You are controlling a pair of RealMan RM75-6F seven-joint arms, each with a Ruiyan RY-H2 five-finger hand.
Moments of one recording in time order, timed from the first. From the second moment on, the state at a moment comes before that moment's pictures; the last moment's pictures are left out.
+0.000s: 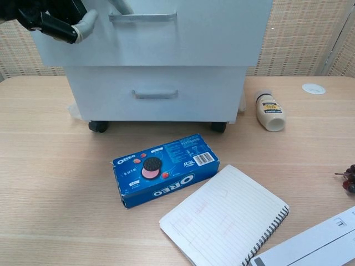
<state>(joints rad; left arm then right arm) -0.70 -1.17 -0.22 -1.96 1.33 1.13 0.18 0.09 -1.06 0.06 -1.59 -1.51 1.46 0.05</state>
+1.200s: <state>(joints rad) -0.64 -1.07 -0.14 -2.11 1.49 1.13 0.16 0.08 -1.06 0.06 -1.59 -1.51 1.47 0.04</state>
